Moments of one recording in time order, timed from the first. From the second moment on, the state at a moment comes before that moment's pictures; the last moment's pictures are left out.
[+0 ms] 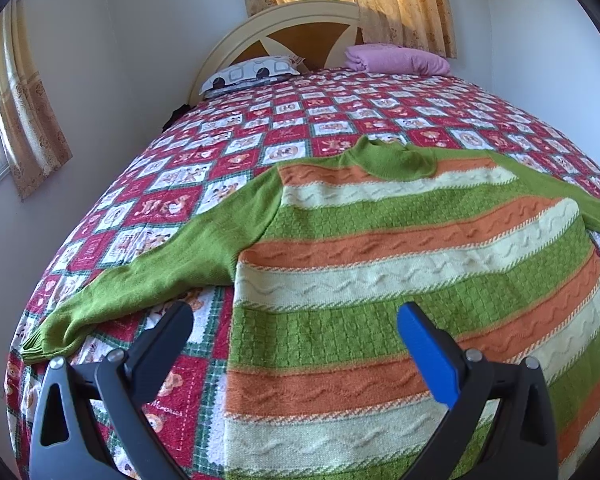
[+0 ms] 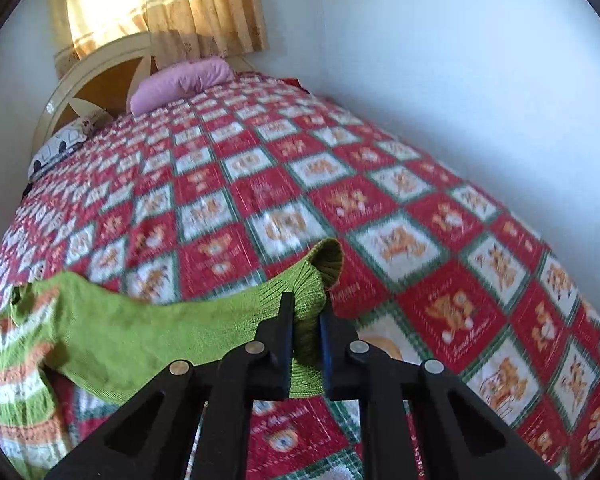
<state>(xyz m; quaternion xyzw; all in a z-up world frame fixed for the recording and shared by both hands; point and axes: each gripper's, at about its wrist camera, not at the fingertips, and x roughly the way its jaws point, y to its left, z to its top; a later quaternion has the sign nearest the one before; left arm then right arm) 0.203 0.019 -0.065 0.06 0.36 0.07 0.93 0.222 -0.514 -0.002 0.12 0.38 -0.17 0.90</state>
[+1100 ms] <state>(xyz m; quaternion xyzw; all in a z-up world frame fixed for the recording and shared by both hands) 0.191 0.050 -0.071 0.02 0.36 0.07 0.93 0.292 -0.149 0.166 -0.20 0.21 0.07 0.95</state>
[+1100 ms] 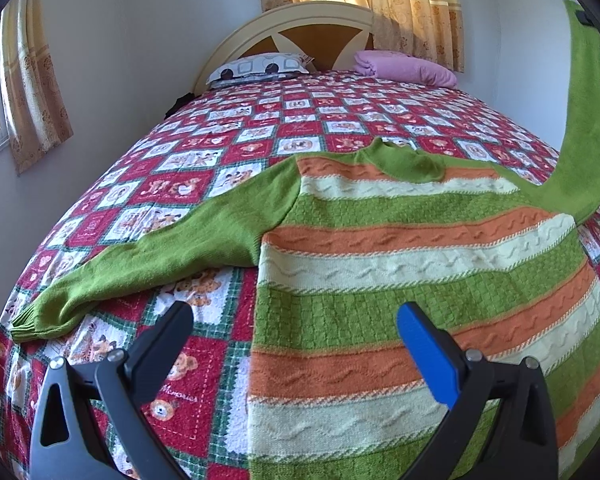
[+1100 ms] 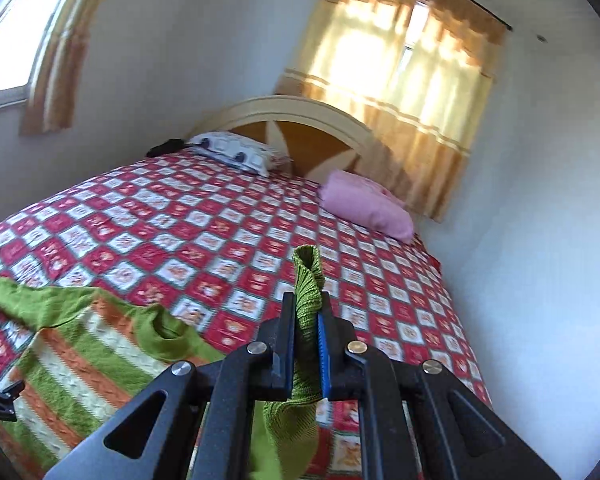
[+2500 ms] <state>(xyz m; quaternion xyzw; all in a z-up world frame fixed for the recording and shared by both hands) 0.302 0.005 -0.105 0.01 0.44 0.00 0.90 0.217 -0.182 -0.098 -0.14 0.41 0.19 0.88</state>
